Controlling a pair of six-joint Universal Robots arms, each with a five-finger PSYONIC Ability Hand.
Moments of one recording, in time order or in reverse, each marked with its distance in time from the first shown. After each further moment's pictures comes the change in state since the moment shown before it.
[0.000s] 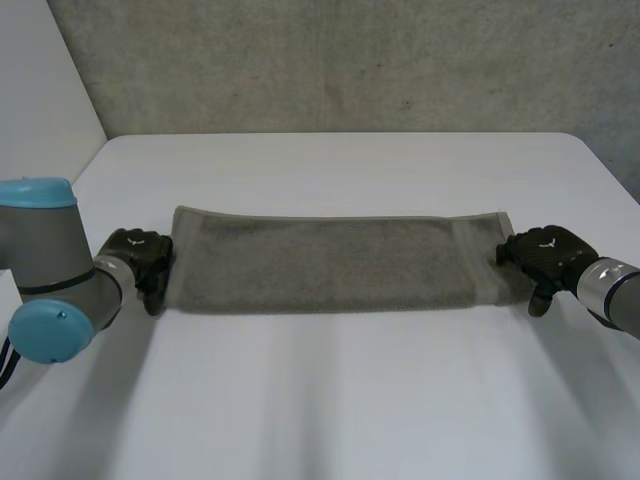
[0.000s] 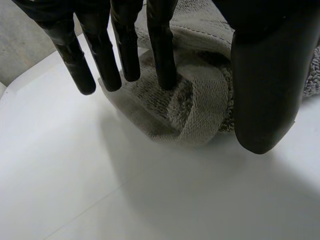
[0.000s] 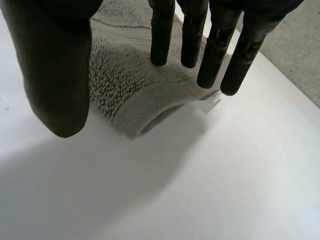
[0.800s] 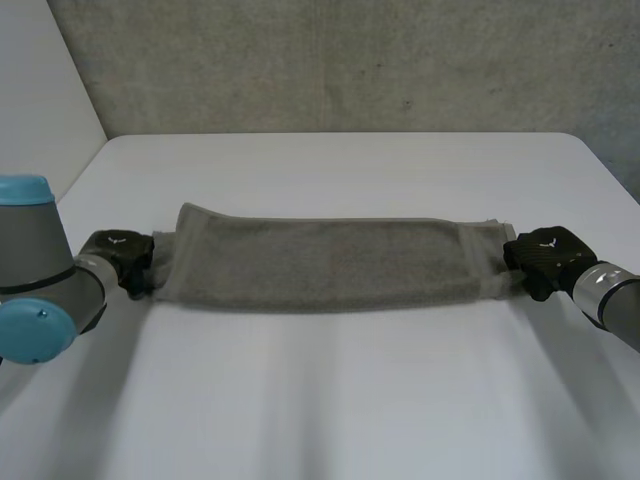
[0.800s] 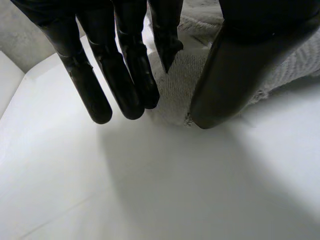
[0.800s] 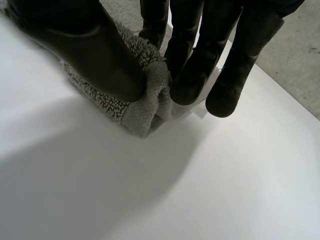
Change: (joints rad) left arm 0.050 0.045 -0.044 0.003 0.001 -0.047; right arm 0.001 0.007 0.049 -0.126 0.009 0.071; left_hand 0.562 0.569 0.568 0.569 0.565; right_hand 0.852 0.827 0.877 0.875 0.858
